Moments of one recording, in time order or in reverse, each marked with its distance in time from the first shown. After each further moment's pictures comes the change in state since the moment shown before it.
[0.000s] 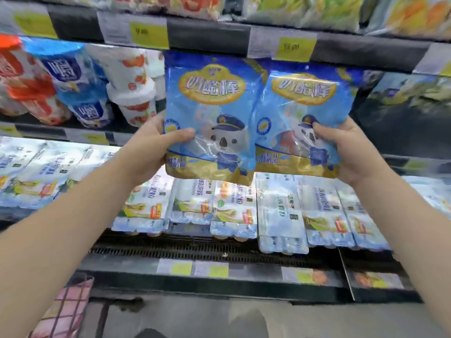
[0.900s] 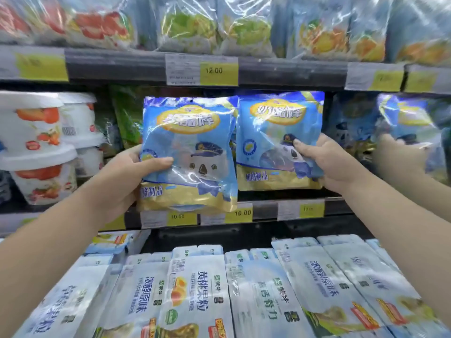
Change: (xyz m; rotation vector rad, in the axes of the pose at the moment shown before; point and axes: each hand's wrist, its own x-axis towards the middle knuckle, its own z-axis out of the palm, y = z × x) left_hand 0.105 -0.034 0.055 0.031 -0.159 0.320; right_hand 0.108 0.017 -0.097 -0.240 -0.018 -0.423
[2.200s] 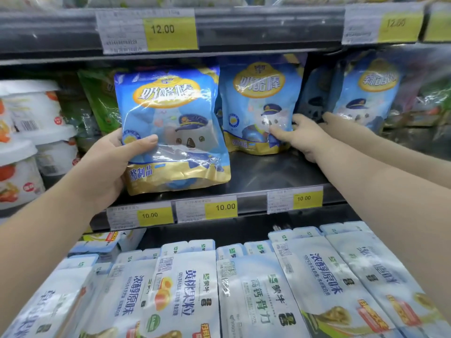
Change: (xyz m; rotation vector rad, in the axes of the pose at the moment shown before) left_hand 0.034 -0.012 0.024 0.039 0.146 0.067; right_hand 0.085 0.068 -0.021 -0.241 0.214 0.072
